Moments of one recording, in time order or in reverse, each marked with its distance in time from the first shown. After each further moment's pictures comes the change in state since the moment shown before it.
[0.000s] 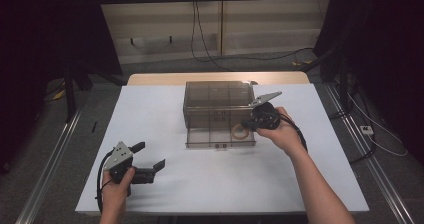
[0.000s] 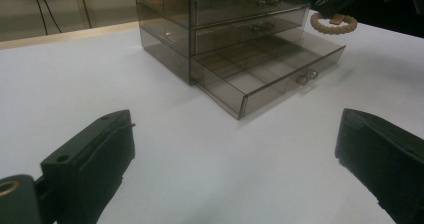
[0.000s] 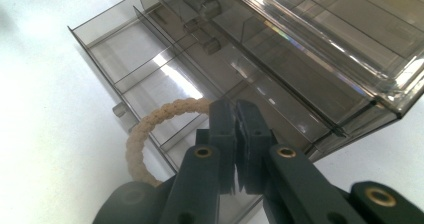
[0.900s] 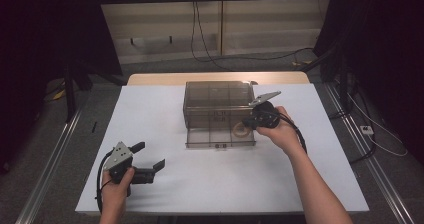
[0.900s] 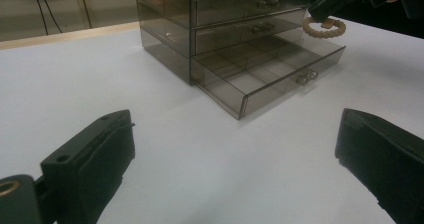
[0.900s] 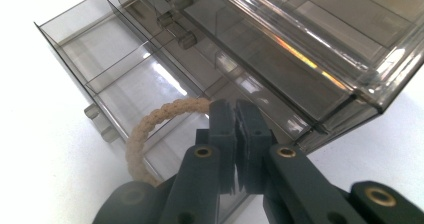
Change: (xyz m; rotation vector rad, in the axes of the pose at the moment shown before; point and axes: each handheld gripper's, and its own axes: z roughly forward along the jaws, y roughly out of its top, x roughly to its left) left arm 0.000 0.000 -0.001 -0.001 0.001 -0.004; right arm -0.008 -0.002 0.008 0.016 -0.040 0.018
